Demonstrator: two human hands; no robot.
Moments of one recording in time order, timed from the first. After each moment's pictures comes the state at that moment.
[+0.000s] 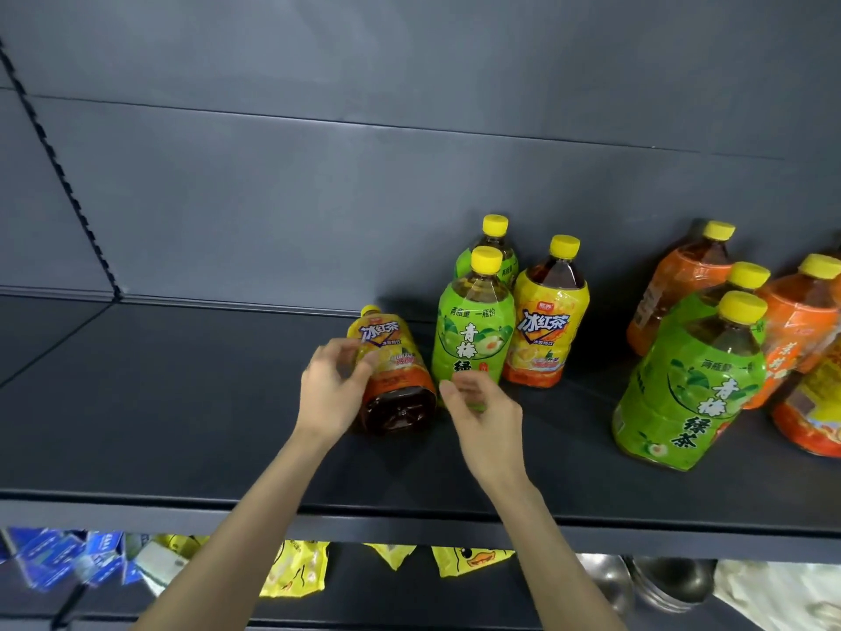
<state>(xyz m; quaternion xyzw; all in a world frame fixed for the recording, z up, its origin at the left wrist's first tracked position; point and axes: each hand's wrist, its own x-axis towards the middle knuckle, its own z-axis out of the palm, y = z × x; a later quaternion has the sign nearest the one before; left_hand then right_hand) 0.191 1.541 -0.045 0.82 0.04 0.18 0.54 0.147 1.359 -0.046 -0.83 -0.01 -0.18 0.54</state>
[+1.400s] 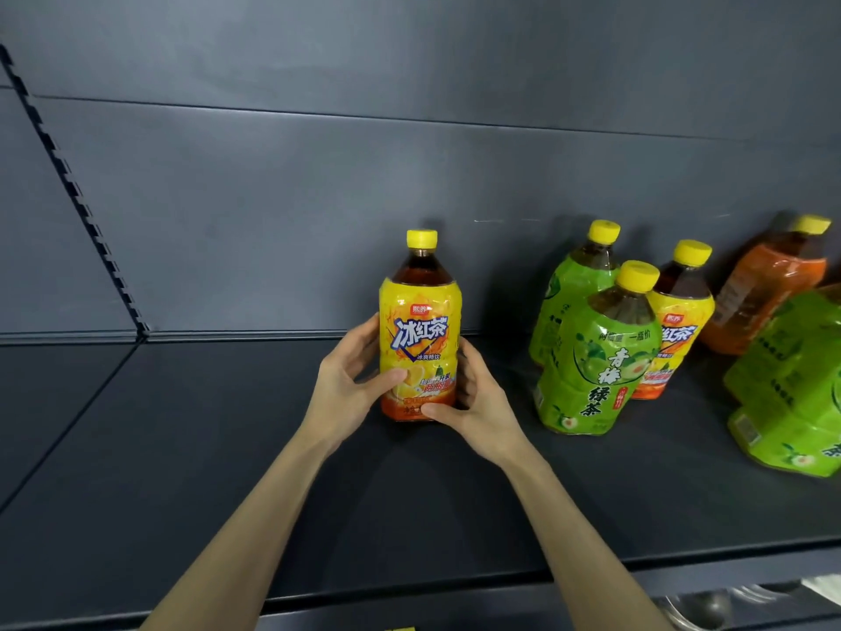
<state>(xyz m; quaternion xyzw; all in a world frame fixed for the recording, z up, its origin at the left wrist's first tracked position) 0.256 1.675 -0.042 0.69 -0.16 0.06 0.70 0.236 1.491 -0.066 -0.81 -0.07 -0.04 0.58</state>
